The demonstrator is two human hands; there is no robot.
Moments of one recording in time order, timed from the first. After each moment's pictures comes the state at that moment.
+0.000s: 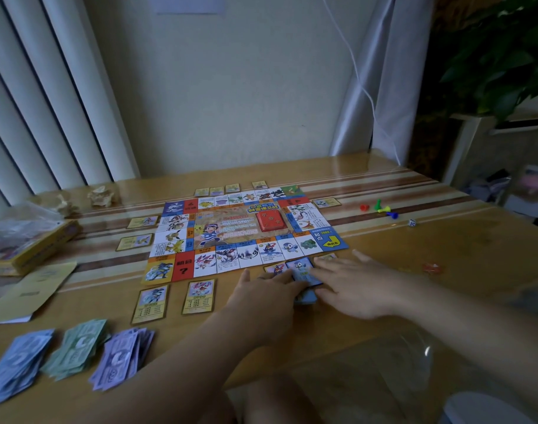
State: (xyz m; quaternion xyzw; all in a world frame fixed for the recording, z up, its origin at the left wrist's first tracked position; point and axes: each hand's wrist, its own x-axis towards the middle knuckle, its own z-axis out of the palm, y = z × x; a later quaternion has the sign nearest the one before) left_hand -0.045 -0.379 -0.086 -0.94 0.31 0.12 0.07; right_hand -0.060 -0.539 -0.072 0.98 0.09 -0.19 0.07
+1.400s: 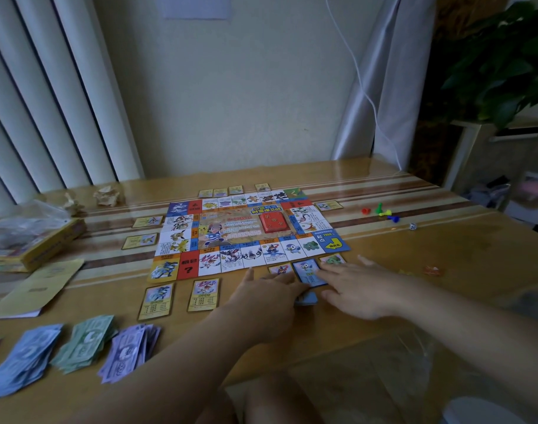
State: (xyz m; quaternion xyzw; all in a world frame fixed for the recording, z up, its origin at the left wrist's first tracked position) left_hand -0.045 -0.374 -0.084 -0.94 0.33 0.12 0.06; right_hand -0.060 -0.539 -0.075 0.97 0.07 -0.20 0.06
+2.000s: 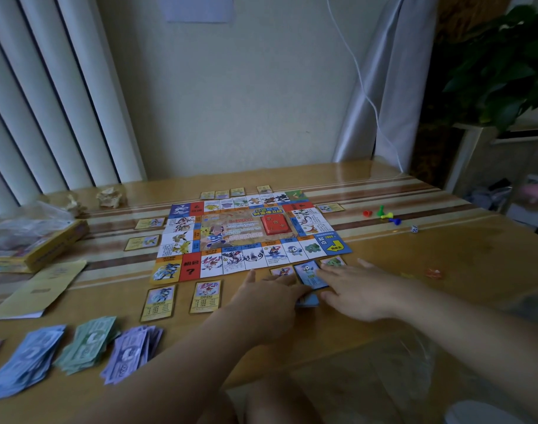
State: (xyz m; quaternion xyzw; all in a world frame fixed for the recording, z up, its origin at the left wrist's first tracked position) left_hand -0.044 -0.372 -0.085 -0.94 0.33 0.11 0.06; right_hand -0.058 -0.536 -0.075 0.98 0.07 -0.19 0.06
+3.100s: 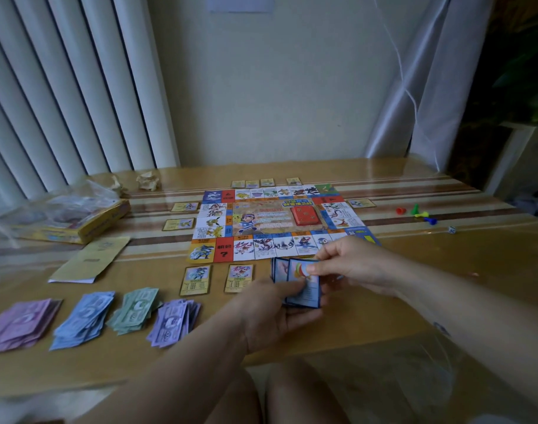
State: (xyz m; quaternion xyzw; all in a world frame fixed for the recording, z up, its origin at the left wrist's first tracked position) left_hand -0.075 -0.330 -0.087 -0.50 -0.06 0.33 -0.80; right_hand -0.044 -0.494 -0.069 0.84 0.03 -0.16 -0.52
